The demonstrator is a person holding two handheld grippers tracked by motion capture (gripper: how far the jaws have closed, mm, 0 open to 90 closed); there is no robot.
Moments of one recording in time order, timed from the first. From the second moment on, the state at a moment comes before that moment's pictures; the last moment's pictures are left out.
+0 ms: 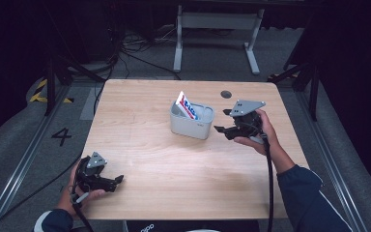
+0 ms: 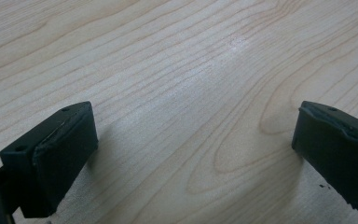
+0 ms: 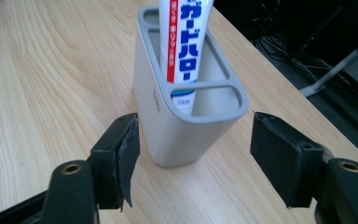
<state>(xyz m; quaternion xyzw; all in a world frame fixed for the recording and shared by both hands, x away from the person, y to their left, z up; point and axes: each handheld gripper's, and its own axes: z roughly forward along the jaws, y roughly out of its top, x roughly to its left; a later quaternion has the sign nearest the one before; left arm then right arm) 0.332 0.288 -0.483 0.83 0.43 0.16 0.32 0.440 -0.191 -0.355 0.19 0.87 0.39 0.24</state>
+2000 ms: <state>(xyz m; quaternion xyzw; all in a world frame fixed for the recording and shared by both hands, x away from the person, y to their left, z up) 0.333 0.288 -0.483 0.83 0.43 0.16 0.32 0.371 -0.316 -0.454 0.28 0.88 0.32 0.22</state>
